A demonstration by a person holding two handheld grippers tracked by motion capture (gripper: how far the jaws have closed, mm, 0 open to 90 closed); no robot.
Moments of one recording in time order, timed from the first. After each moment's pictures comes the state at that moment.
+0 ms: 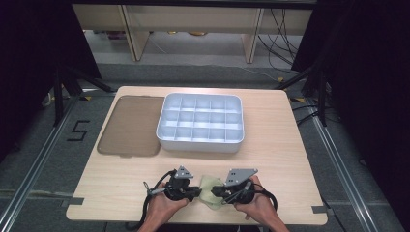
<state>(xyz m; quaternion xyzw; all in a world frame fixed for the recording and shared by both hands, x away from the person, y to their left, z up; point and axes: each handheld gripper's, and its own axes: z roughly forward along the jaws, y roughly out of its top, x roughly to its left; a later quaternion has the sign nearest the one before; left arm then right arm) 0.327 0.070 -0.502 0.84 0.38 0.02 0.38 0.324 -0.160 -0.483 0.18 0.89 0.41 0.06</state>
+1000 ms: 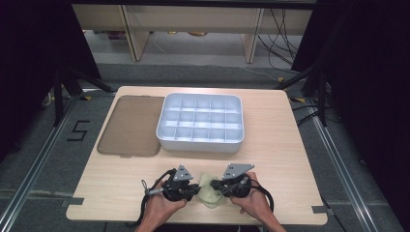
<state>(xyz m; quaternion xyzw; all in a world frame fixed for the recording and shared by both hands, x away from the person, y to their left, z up) 0.321 0.070 -0.486 0.85 0.34 0.06 0.39 0.343 -0.157 -0.494 0.24 0.88 0.40 0.07</state>
